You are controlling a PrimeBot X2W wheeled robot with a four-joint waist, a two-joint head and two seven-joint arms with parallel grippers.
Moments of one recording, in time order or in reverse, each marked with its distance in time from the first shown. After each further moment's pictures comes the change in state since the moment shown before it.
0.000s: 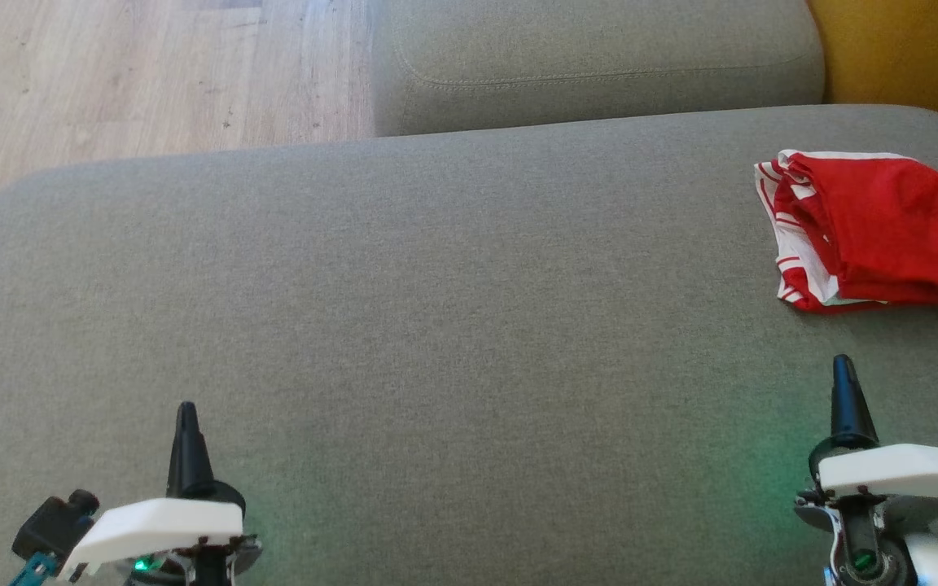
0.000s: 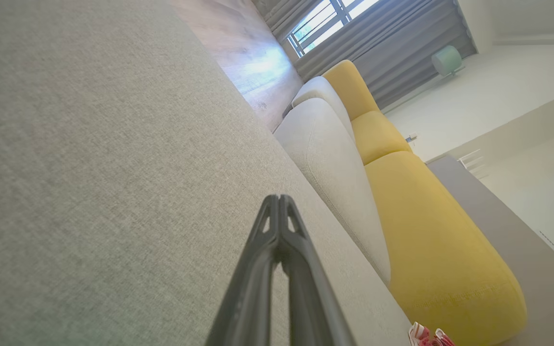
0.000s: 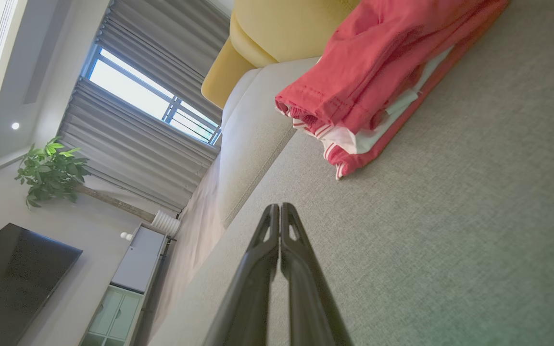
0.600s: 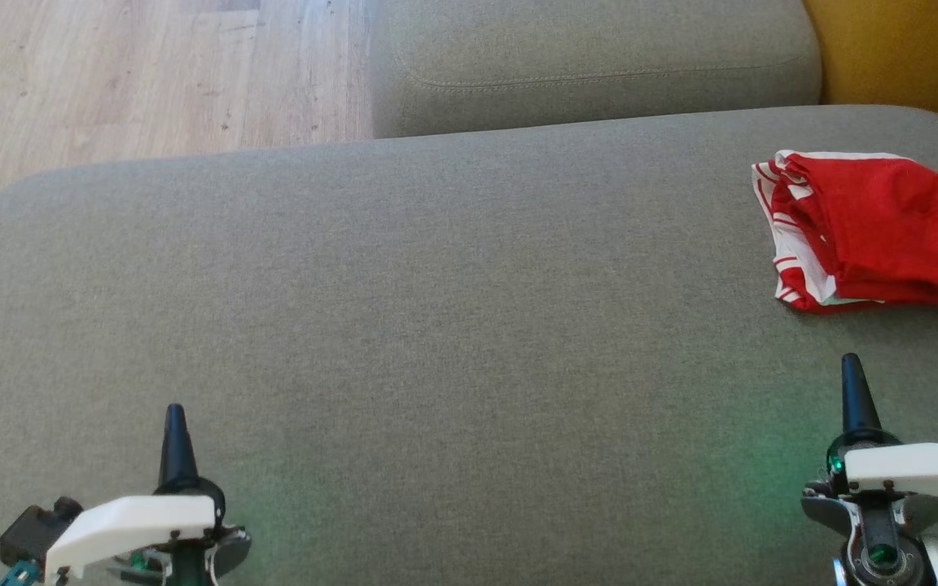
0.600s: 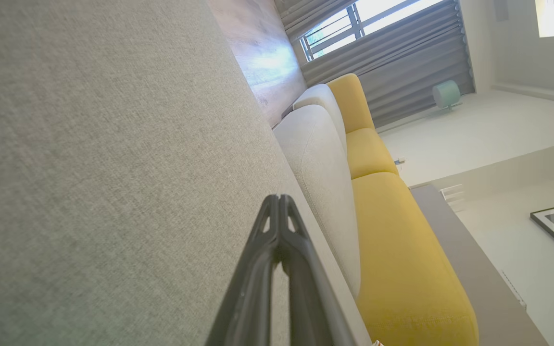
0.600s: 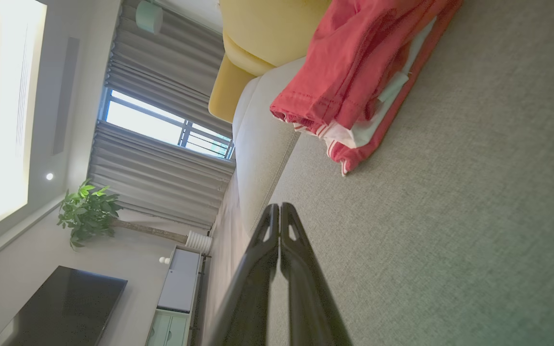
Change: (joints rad) left arm -0.011 0.000 0.037 0.004 -0.185 -0.010 0.053; right arm -0.001 0.000 -0.019 -0.017 0.217 0.000 0.053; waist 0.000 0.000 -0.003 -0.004
